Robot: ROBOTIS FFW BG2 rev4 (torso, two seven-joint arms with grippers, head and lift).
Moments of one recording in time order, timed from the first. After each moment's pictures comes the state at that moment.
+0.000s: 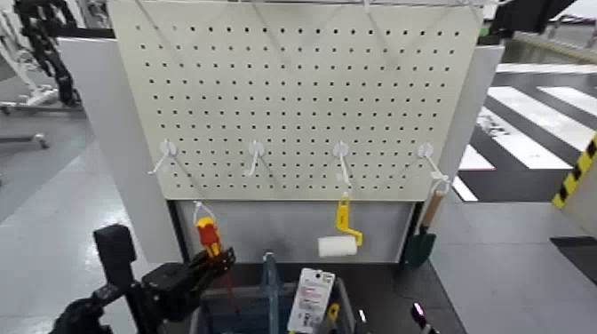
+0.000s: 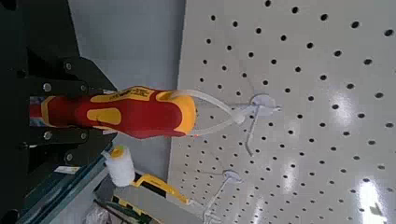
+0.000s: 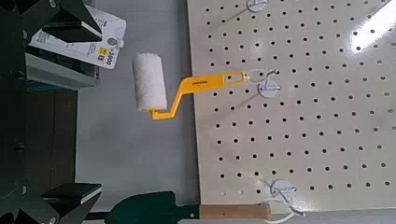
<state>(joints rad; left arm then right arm) 0.16 0.20 0.06 -1.98 0.50 0.58 -0.48 0.37 -0.11 0.22 -1.67 -0.11 -0.29 -0.06</state>
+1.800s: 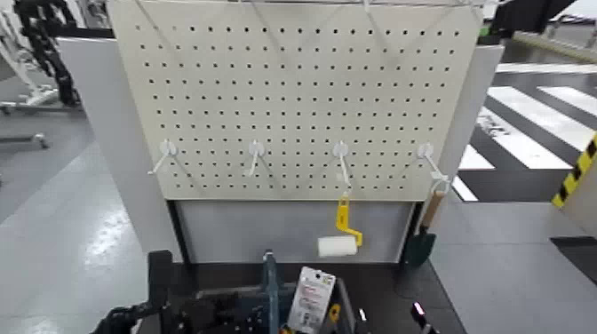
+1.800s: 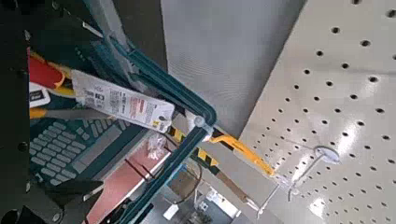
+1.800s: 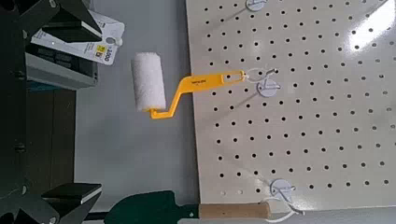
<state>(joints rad) 0.05 0.25 -0.04 -1.73 0.47 0.68 -0.78 0.36 -0.11 0.23 -1.66 -0.12 -0.30 -0.06</state>
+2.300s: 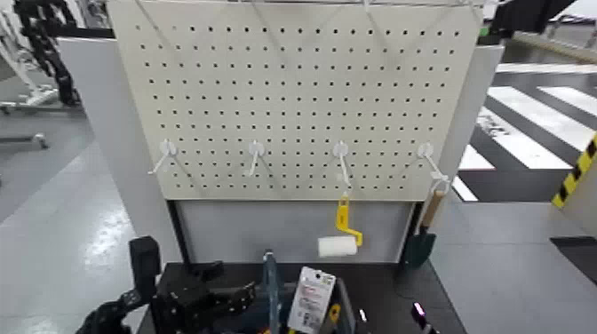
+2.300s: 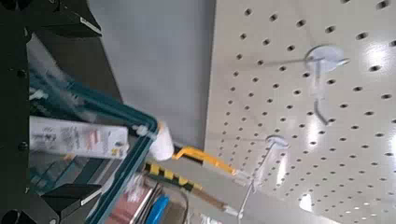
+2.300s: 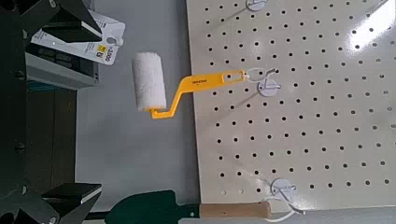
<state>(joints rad) 0.09 0.24 -0.03 -1.77 0.38 0.41 -0.68 0.37 -0.11 0.22 -1.67 -0.12 -0.30 -0.06</state>
